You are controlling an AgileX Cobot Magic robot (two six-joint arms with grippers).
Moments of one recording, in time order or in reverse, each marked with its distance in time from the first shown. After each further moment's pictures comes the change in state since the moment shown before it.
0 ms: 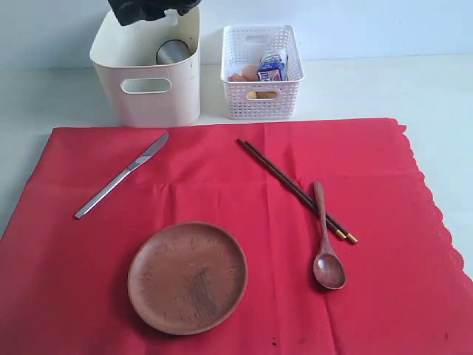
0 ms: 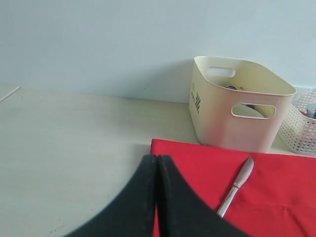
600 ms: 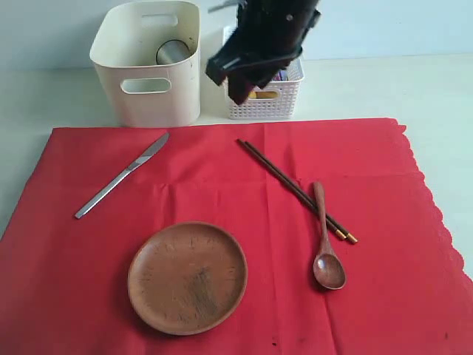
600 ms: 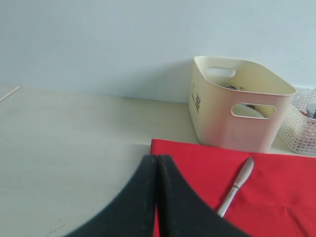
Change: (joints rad) left arm 0.000 0.000 0.000 0.000 0.000 0.000; right arm -0.043 -0.130 0.225 -0.464 0.335 0.323
